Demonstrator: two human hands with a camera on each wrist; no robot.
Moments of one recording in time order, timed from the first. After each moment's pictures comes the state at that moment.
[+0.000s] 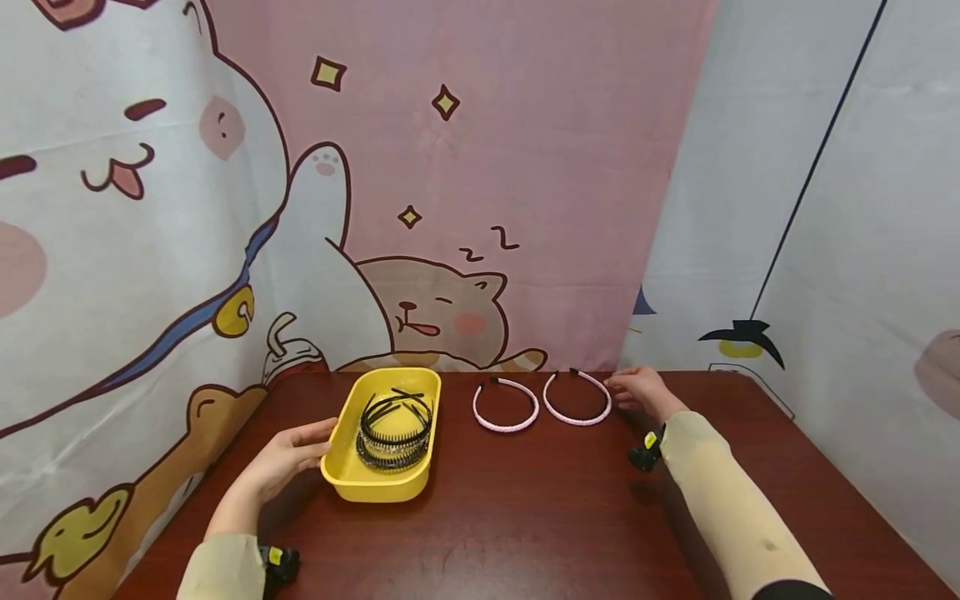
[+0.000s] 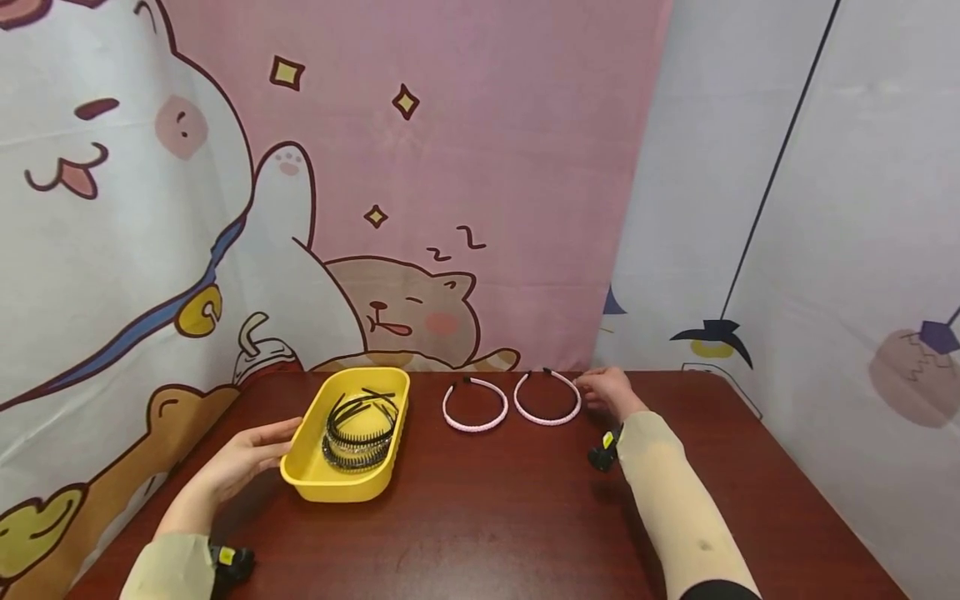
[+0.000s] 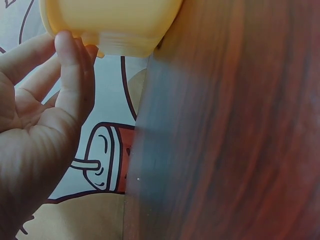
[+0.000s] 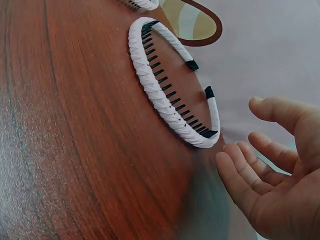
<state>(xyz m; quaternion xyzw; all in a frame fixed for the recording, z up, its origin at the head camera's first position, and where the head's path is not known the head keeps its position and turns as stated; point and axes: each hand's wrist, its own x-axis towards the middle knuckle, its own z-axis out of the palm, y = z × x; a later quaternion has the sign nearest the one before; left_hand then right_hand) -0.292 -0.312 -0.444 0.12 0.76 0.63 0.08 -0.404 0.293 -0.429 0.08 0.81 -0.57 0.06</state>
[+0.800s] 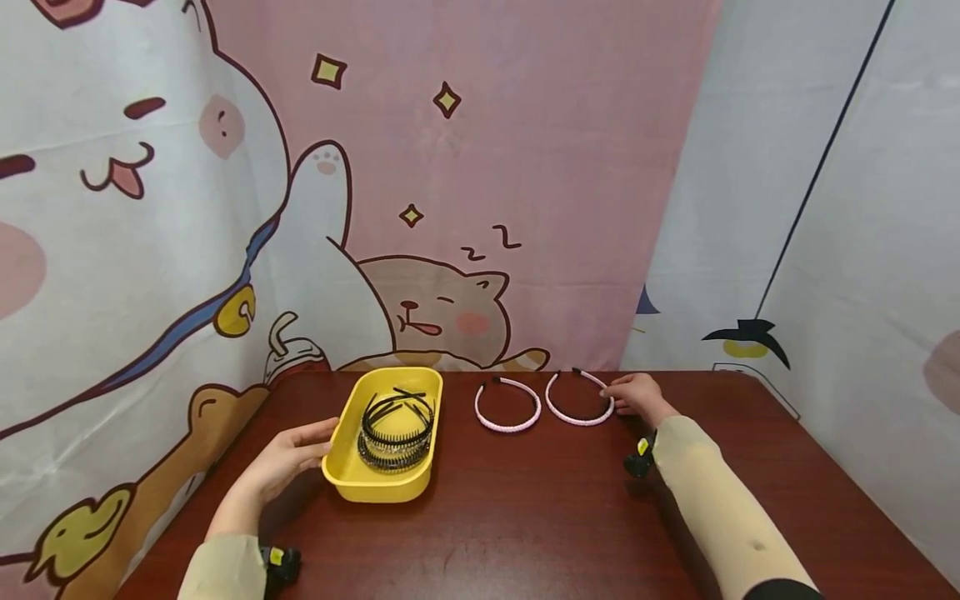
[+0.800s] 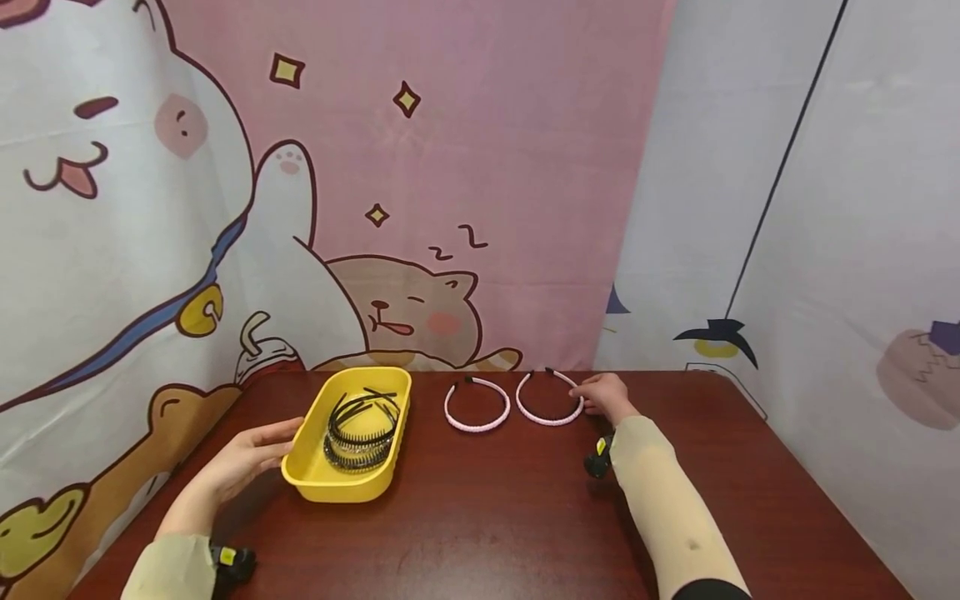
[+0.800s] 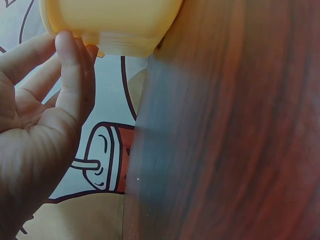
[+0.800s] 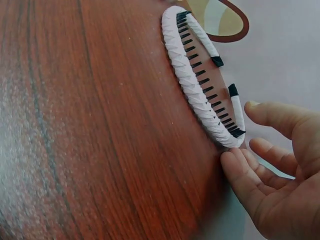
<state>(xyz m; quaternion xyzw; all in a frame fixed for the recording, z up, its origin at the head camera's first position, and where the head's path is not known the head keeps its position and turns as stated) -0.294 -0.312 -0.444 0.10 0.77 0.62 0.08 -0.410 0.286 -0.447 0.08 0.82 -0.56 0.04</state>
